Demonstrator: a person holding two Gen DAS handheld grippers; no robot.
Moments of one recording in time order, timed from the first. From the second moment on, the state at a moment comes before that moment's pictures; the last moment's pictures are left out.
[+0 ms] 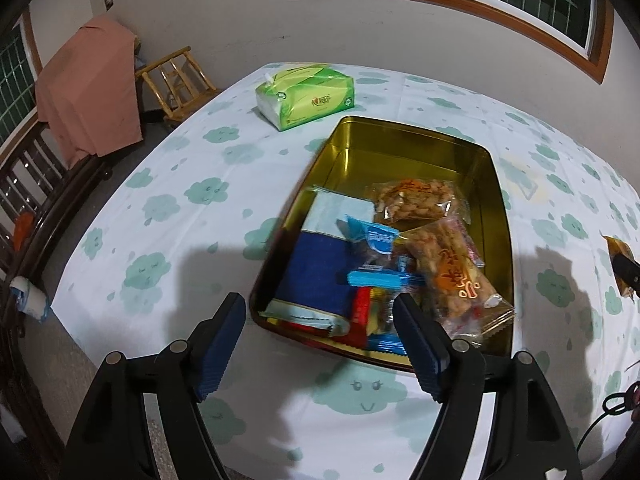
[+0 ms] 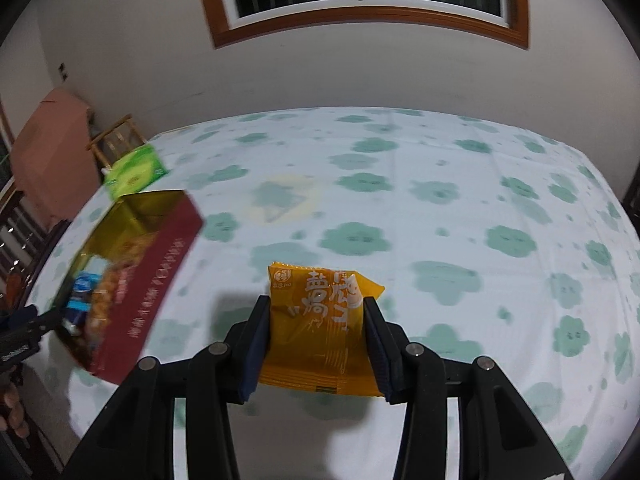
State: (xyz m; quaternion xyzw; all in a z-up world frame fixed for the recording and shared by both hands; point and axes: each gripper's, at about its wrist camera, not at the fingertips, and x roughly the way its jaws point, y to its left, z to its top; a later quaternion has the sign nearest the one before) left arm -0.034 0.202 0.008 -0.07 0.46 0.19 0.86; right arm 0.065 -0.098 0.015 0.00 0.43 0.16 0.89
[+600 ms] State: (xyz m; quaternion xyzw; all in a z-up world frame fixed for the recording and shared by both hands) left arm -0.052 0.247 0.012 -0.07 0.46 0.22 0.86; right arm 0.050 0.032 0.031 -0.03 0.41 0.26 0.87
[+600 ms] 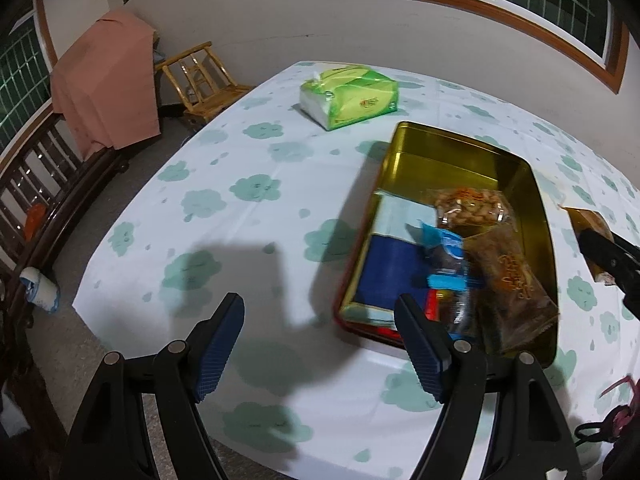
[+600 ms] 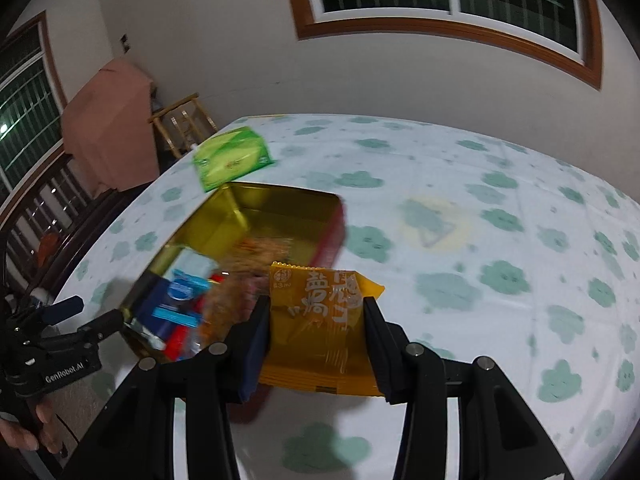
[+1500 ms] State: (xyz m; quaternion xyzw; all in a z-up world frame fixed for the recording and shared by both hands) left arm -0.062 0.278 0.011 -0.09 0.47 0.24 0.85; right arm 0.057 0.114 -0.003 -0.07 0.44 0.28 0.85
